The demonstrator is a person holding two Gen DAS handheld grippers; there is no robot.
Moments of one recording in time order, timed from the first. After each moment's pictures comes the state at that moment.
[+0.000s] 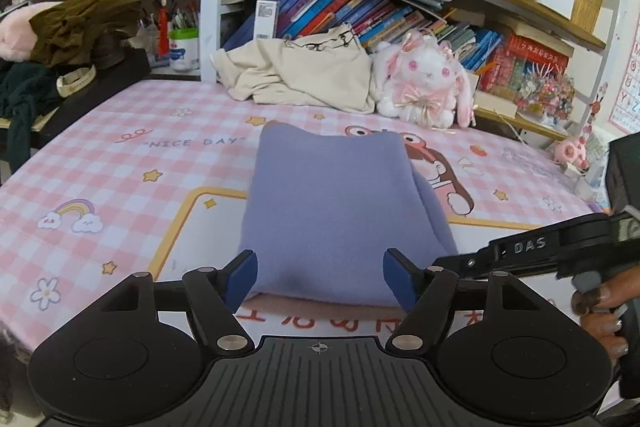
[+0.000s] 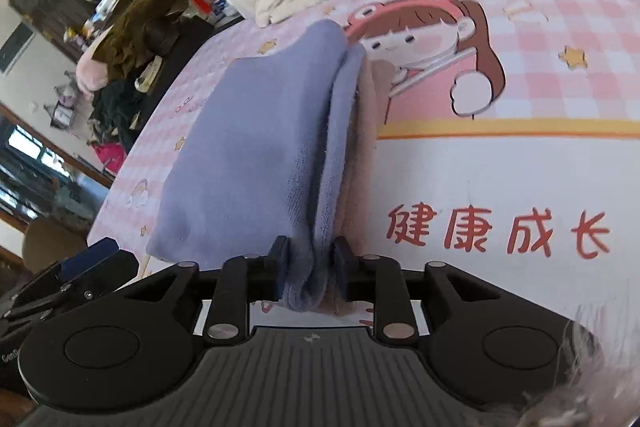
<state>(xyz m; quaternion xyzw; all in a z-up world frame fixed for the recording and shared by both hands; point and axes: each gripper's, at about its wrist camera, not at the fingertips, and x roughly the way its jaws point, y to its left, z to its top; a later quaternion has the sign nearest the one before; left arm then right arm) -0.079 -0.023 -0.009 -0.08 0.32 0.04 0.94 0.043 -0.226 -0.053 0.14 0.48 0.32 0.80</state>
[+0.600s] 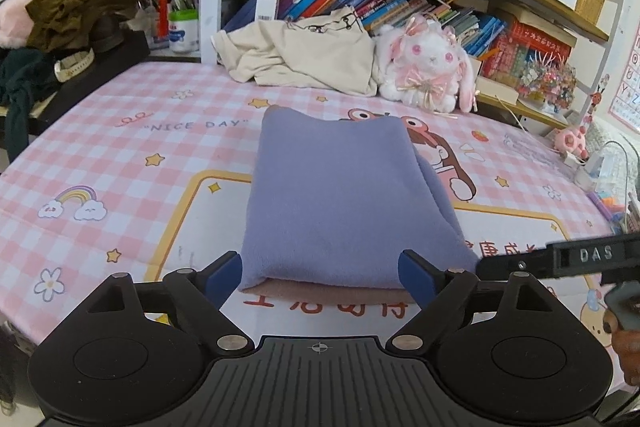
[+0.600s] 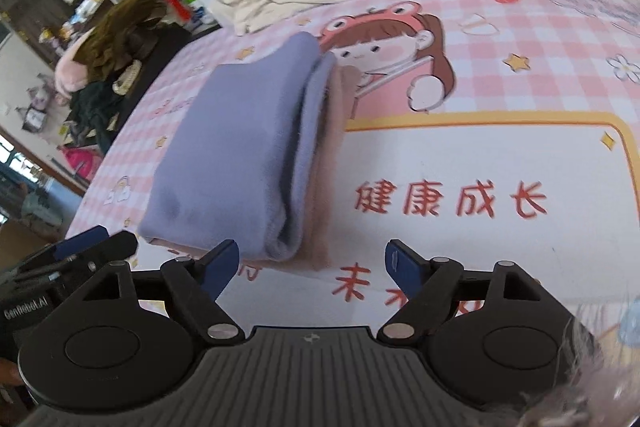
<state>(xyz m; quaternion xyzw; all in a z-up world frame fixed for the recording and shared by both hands) -0.069 -0.009 -0.007 -0.09 0.36 0.03 0.93 0.012 -0.245 -0.039 0.12 0.48 0.27 0.83</state>
